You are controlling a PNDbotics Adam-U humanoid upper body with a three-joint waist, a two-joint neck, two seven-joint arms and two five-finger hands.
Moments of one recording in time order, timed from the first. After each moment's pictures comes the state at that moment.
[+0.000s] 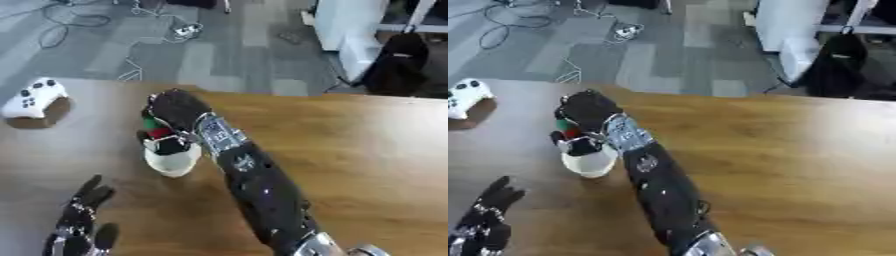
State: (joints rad) left arm -0.11 0.16 -0.23 -1.71 -0.01 -0.27 0.31; right arm -1.25 0.16 -0.20 -0.66 1.84 -0.35 -0.04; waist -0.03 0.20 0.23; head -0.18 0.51
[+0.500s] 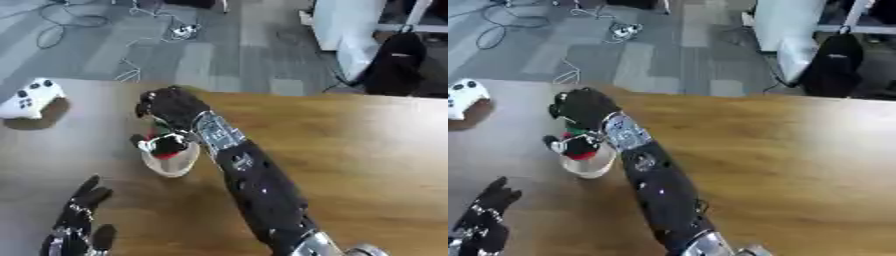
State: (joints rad) left arm -0.11 0.16 -0.23 -1.71 -0.01 -0.27 0.30; right arm -1.25 0.16 -0.20 -0.67 1.87 -0.36 -0.05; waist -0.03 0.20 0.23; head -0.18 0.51
